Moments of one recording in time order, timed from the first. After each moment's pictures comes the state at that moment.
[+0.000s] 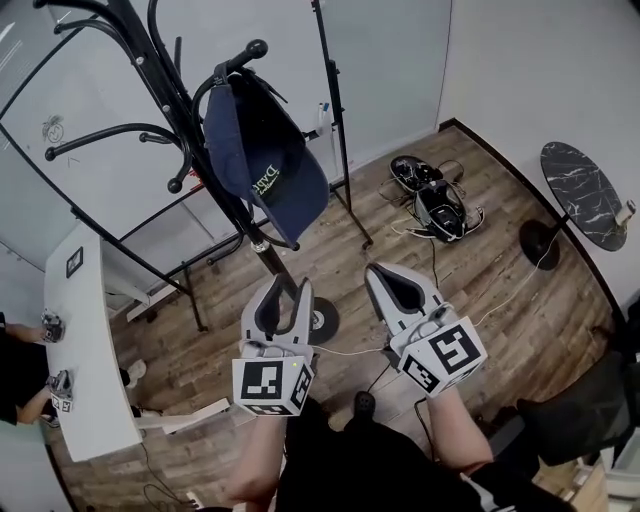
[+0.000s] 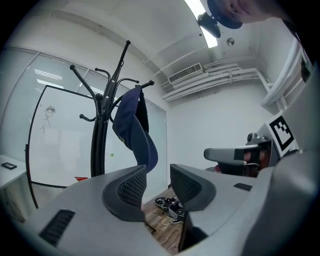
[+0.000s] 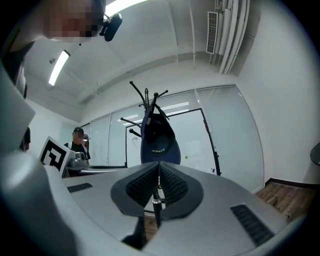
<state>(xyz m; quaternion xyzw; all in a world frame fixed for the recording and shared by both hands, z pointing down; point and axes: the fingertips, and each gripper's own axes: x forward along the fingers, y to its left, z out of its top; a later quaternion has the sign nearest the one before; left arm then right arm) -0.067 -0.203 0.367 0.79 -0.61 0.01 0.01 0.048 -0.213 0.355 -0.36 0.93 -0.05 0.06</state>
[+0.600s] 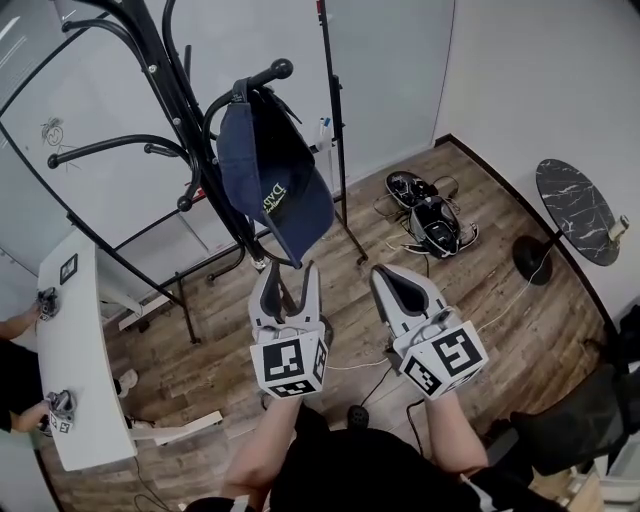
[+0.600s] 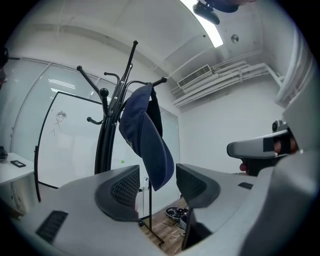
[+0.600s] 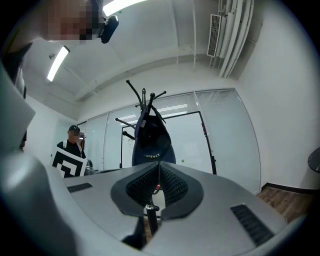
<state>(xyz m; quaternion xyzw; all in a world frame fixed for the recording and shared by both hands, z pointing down) -0.085 -0.258 0.361 0.74 -0.67 -0.03 -0.01 0.044 -0.238 0.339 -0.38 0.92 -0.04 0.06</state>
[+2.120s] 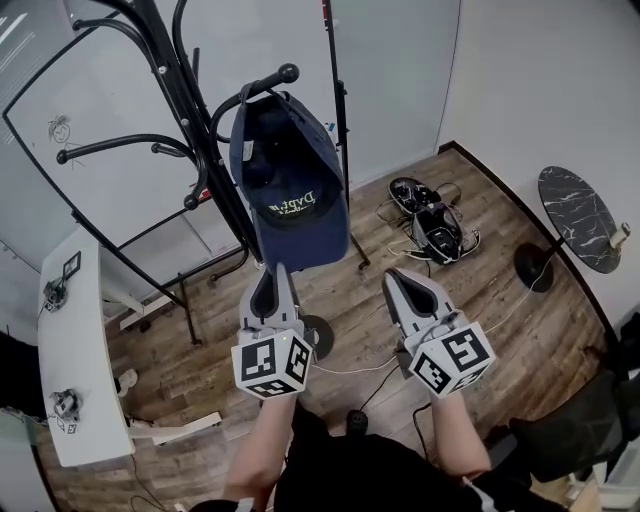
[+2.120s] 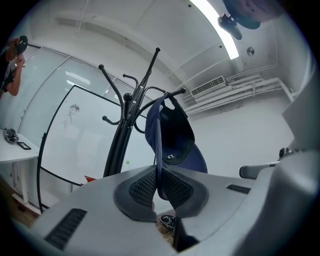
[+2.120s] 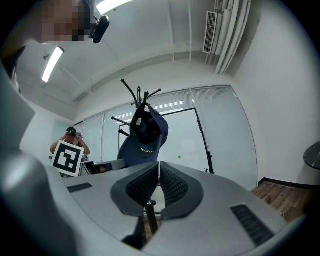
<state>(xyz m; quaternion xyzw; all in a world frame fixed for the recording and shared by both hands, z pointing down) -0.119 -0.251 0.350 0.72 -0.69 -0.10 0.03 0.063 -0.243 0.352 -0.39 0.92 -0.06 0.05</state>
